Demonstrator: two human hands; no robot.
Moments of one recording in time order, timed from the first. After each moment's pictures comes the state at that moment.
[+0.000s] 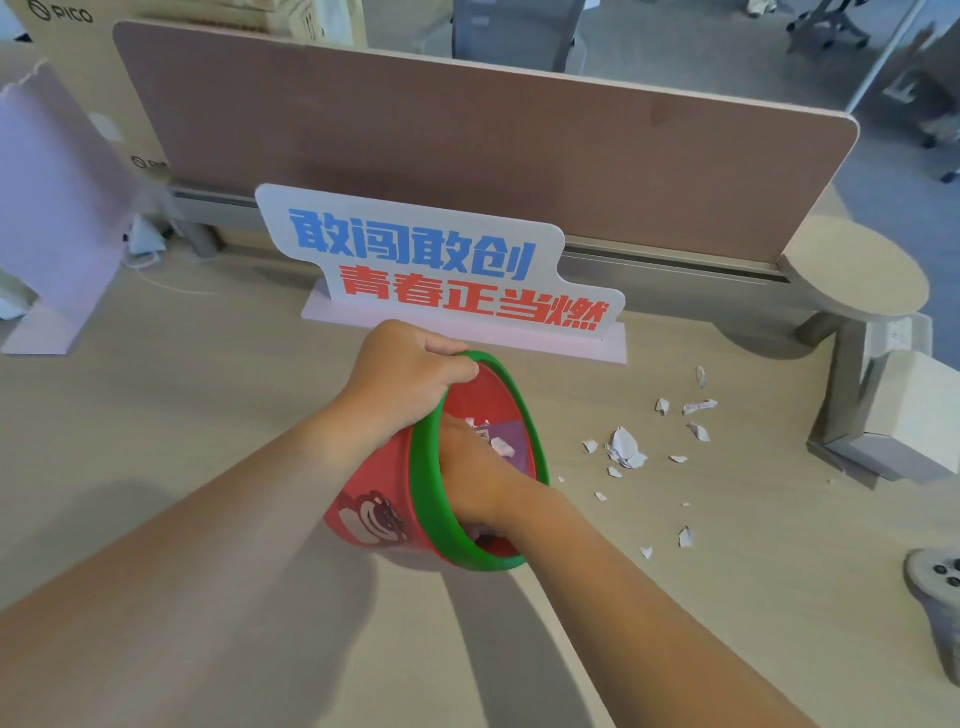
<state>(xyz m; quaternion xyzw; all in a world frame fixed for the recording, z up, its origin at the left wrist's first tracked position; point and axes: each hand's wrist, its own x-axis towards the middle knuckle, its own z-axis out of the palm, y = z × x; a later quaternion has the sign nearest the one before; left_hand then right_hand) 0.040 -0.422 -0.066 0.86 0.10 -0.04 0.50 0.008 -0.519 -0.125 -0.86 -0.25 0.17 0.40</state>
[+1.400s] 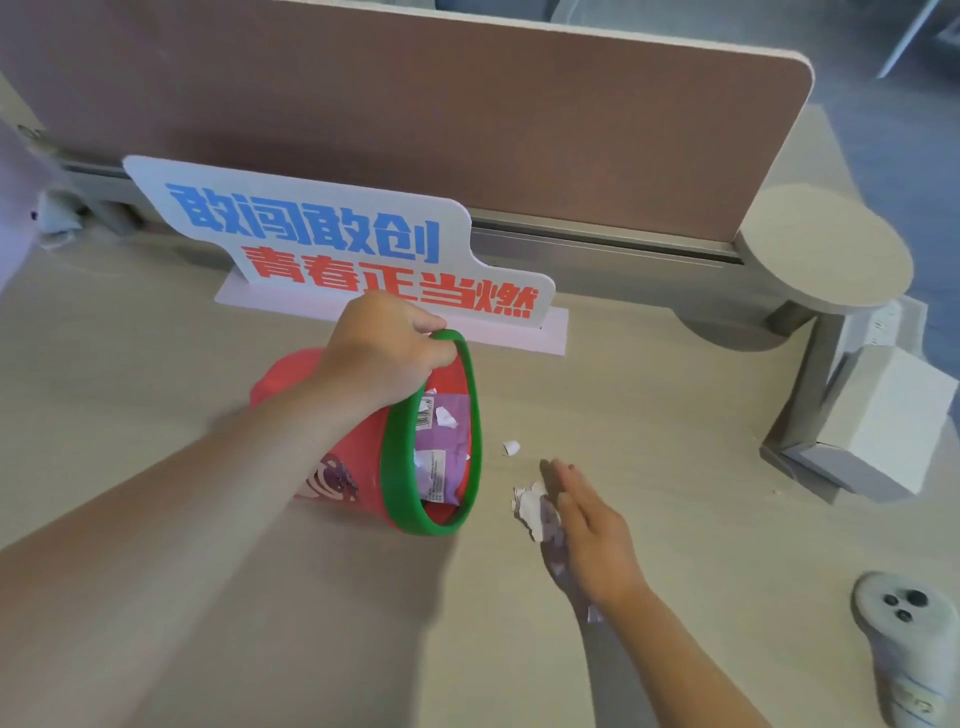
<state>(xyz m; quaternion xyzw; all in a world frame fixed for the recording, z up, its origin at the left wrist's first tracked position) 0.095 -0.528 -0.077 0.93 0.10 -0.04 0.34 -0.007 -0.753 -0.239 -0.82 0.06 0.16 0.55</state>
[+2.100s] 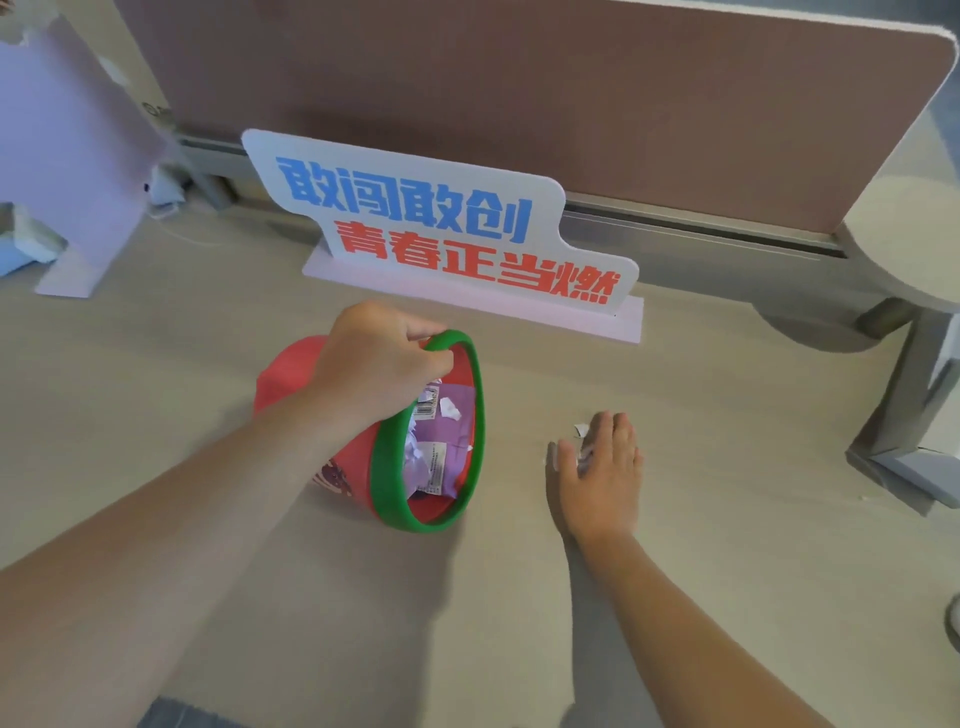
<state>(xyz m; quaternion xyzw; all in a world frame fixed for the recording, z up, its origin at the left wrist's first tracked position) 0.031 -0.465 -0.068 0.92 0.14 0.00 0.36 0.015 -0.678 -0.262 -0.95 0.07 0.05 0.28</state>
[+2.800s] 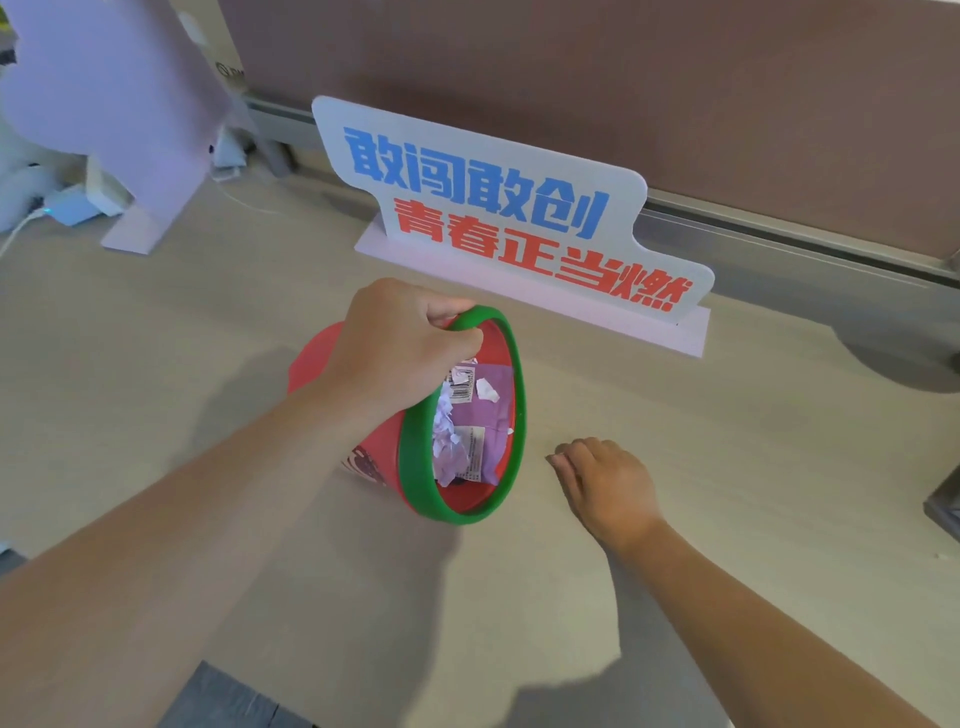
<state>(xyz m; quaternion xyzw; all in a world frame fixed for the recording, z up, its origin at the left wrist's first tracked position) 0.027 -0.435 -0.072 0.91 0.12 0.05 0.40 0.037 -0.663 -0.275 -0.94 -0.29 -0.04 0.18</state>
